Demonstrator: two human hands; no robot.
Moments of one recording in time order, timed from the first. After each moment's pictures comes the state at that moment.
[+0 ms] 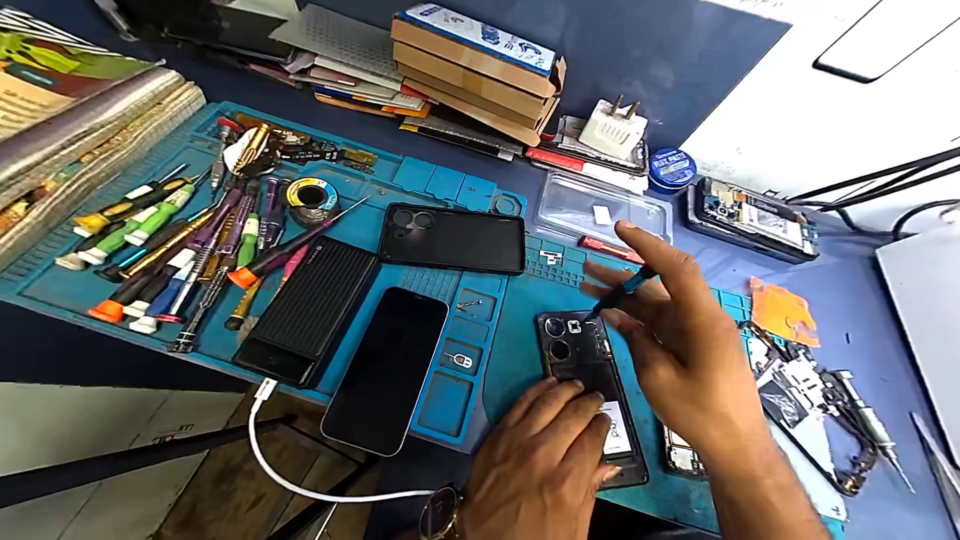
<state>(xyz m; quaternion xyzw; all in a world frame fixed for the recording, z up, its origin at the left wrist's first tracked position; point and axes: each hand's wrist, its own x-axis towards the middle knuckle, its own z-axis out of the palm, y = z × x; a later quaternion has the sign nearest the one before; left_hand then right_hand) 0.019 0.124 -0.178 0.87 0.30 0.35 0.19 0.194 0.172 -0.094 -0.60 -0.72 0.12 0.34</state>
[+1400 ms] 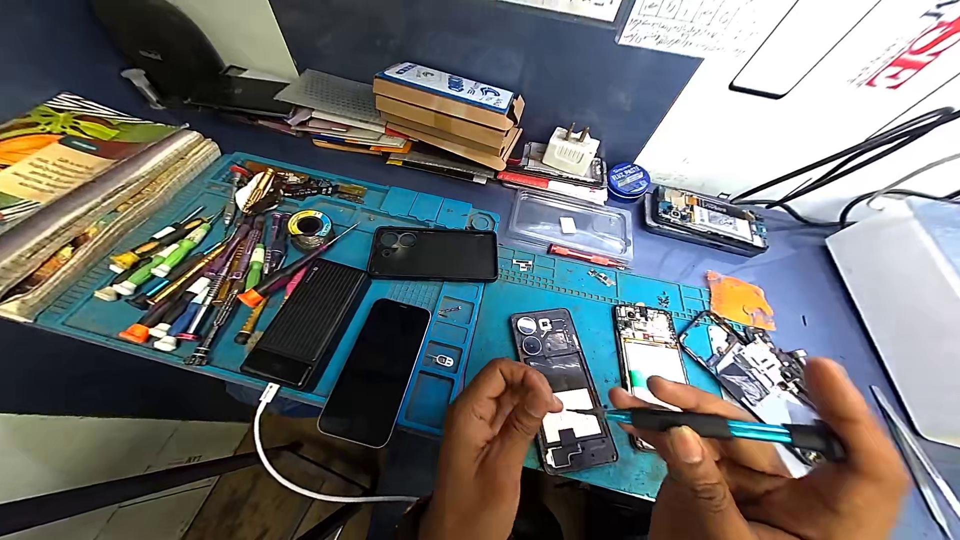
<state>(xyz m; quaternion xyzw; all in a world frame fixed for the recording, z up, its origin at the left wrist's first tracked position) 0.010 0.127 -0.136 0.52 0.26 0.55 0.61 0.156 0.067 -0.098 -0.43 -0.49 0.21 0.73</state>
